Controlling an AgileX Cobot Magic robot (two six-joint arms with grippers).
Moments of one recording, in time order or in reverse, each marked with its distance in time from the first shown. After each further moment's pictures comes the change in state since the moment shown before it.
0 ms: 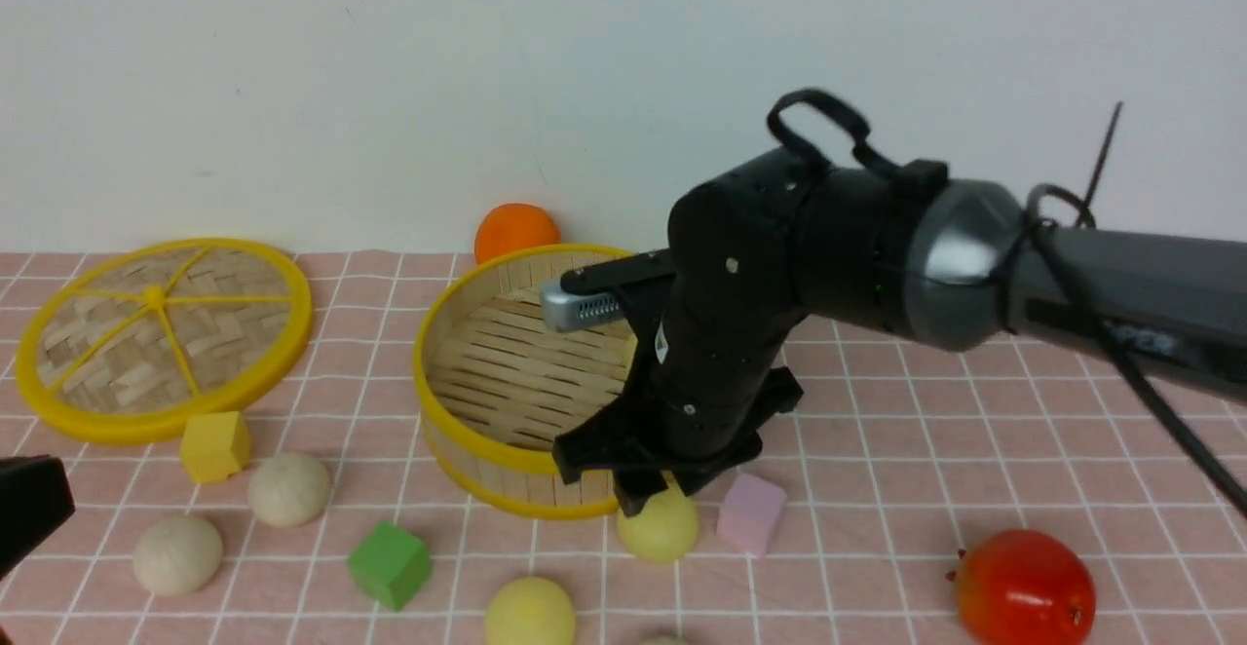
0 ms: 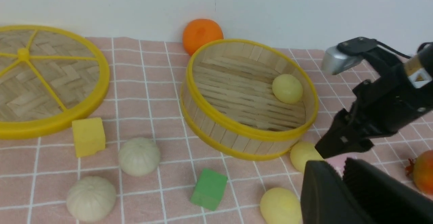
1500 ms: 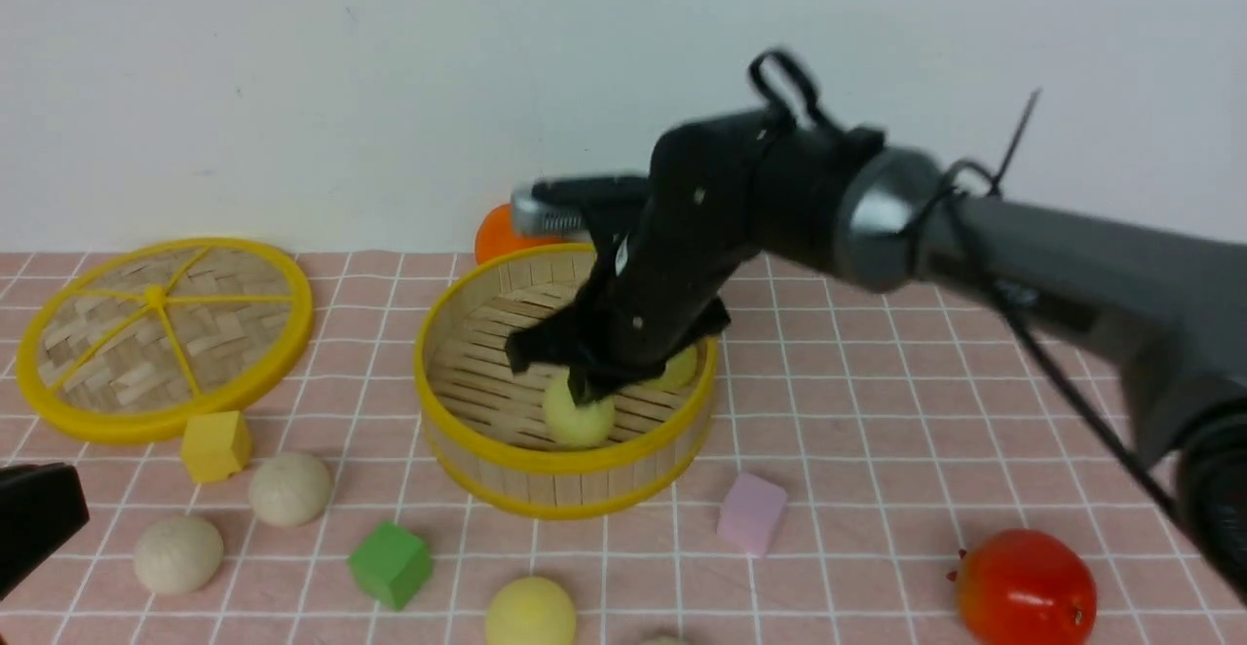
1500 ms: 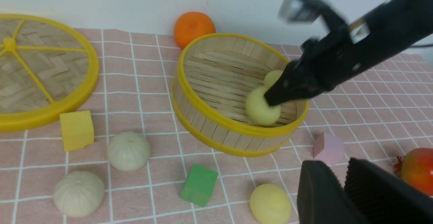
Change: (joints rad) right arm -0.074 0.179 -0.281 0.149 -0.089 -0.133; left arm 0.000 0.000 0.000 -0.030 0.001 0.000
